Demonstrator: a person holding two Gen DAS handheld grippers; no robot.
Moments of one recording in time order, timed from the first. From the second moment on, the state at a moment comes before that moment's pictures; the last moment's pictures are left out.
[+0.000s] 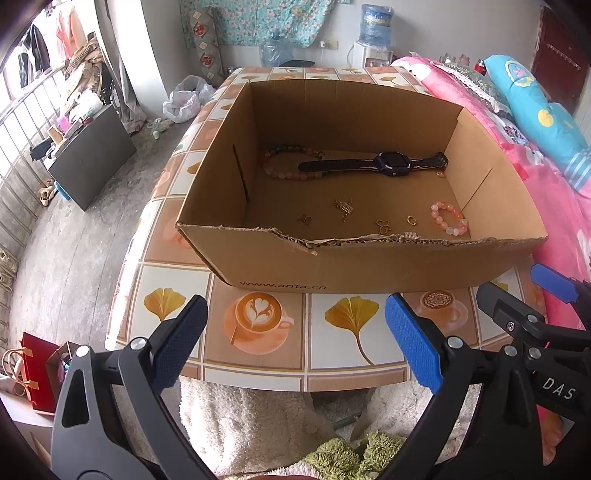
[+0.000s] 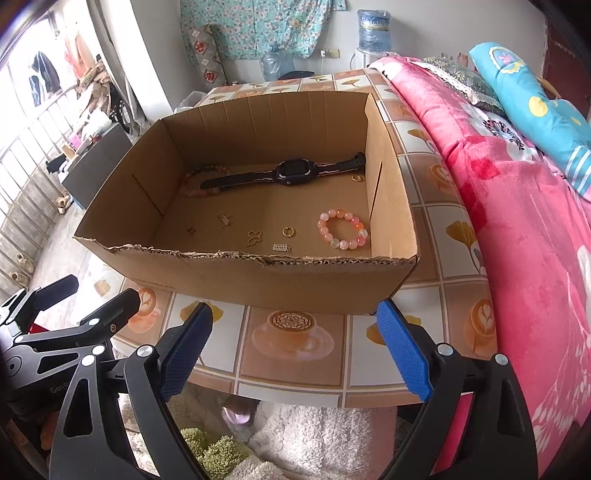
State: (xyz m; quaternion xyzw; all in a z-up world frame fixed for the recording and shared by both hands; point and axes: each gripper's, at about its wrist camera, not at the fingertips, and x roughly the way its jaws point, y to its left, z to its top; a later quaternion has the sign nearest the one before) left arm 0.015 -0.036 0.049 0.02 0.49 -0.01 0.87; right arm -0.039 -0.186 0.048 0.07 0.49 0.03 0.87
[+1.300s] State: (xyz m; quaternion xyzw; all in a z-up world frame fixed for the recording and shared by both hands) left arm 0.017 -0.036 0.049 0.02 0.49 -0.01 0.87; right arm -0.039 -0.187 0.048 0.07 0.50 0.03 0.87
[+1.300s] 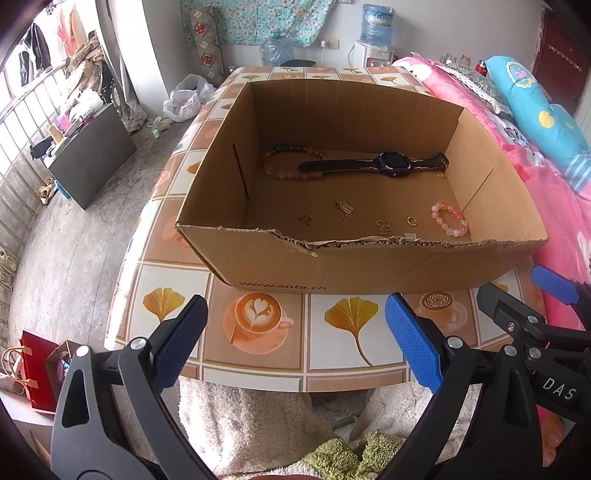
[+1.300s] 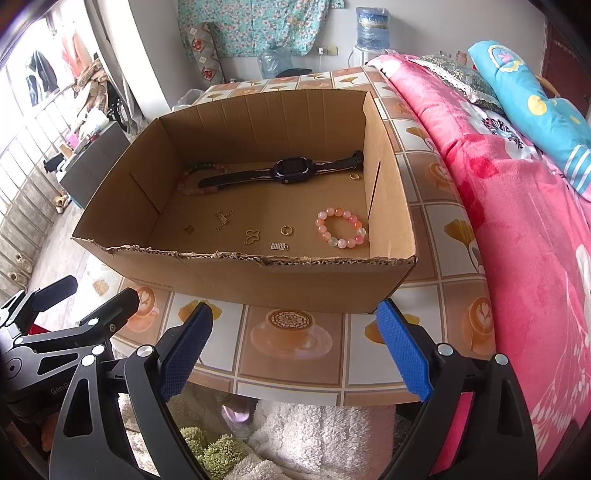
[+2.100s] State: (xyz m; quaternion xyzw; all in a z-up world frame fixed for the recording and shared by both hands) left arm 0.017 -0.037 0.050 0.02 0.49 -0.01 0.87; right arm -0.037 -0.189 0.046 0.07 0.50 0.03 0.86
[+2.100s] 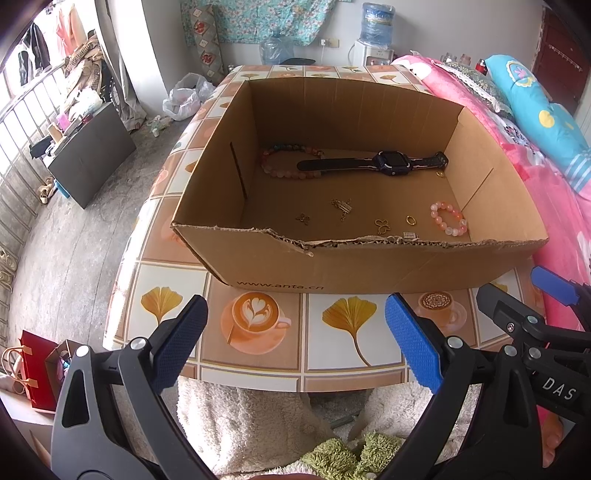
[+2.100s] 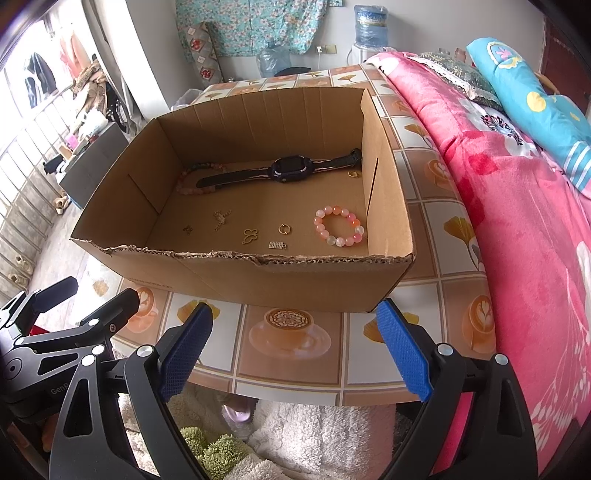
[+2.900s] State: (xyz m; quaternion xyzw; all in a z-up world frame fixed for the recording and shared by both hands) left arm 0.017 -0.039 0.048 0.02 0.50 -0.01 0.87; right arm -0.039 -0.191 0.044 0.07 0.50 0.02 0.86
